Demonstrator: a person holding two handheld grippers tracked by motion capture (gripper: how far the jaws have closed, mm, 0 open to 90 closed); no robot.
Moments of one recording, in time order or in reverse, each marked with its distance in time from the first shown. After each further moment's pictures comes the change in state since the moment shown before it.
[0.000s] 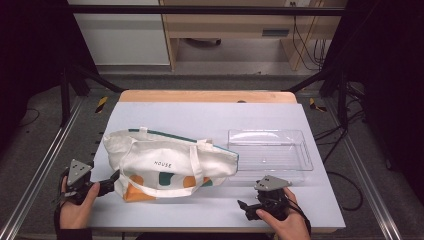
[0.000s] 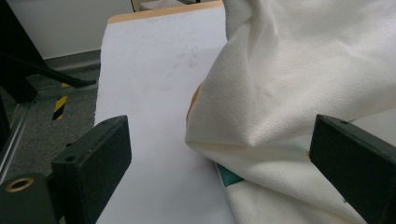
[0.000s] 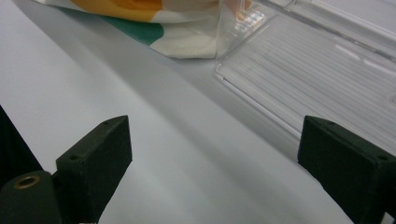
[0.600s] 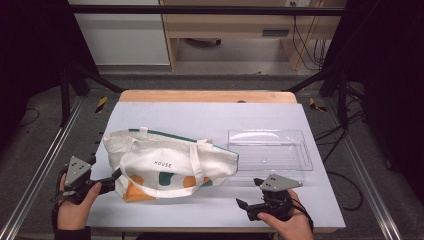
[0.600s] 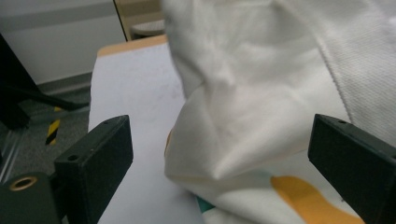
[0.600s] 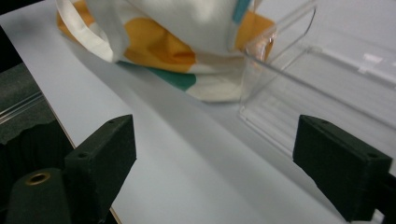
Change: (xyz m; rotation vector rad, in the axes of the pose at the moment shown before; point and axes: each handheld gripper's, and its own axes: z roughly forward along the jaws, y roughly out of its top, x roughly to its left) left arm -0.016 0.028 -0.018 -0.071 -0.046 0.059; right arm 0.005 0.014 -0.025 -0.132 0.095 0.014
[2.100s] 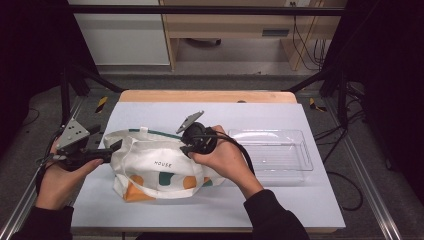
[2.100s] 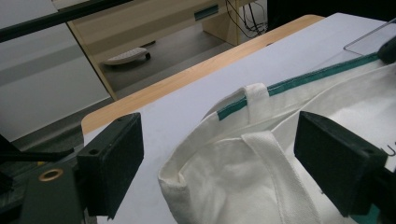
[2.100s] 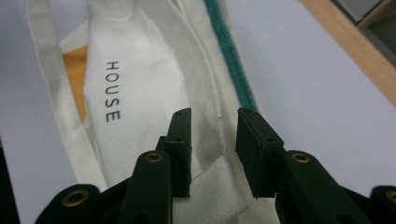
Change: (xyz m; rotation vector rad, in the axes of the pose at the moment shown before) left arm 0.016 0.098 0.002 -0.016 -0.144 0.157; right arm 0.043 0.194 0.125 0.251 0.058 -0.314
